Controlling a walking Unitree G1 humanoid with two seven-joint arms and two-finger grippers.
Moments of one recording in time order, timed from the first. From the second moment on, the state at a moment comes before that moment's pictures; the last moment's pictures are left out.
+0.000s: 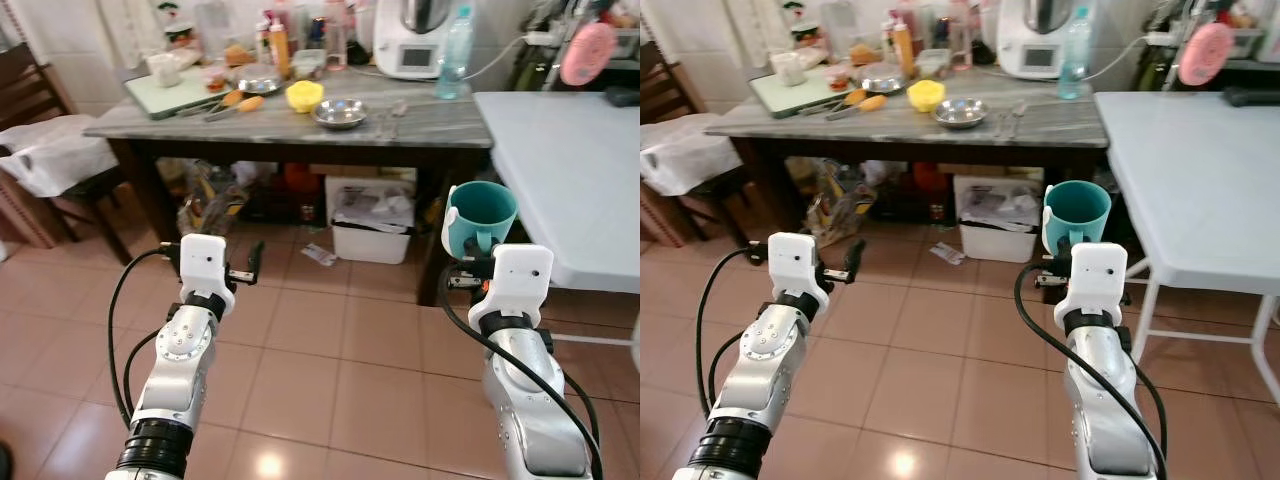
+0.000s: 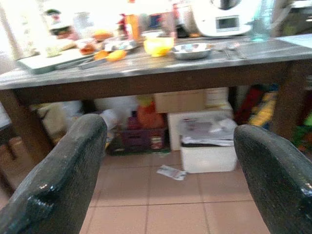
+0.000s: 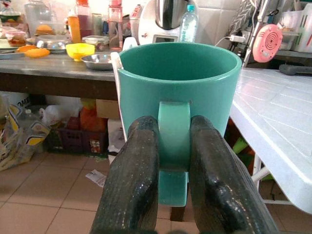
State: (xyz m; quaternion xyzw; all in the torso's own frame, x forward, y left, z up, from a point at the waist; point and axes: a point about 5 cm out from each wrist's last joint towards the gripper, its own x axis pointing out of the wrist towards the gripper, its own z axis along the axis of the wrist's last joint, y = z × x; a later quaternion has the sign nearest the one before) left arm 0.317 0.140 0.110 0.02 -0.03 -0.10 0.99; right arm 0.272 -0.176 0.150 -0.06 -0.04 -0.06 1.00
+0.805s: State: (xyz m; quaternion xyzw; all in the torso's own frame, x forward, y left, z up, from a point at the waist) left arm 0.316 0.131 0.111 0.00 -0.03 -0.13 0.99; right arm 0.272 -0.180 0.152 -0.06 -0.05 -0.07 0.99
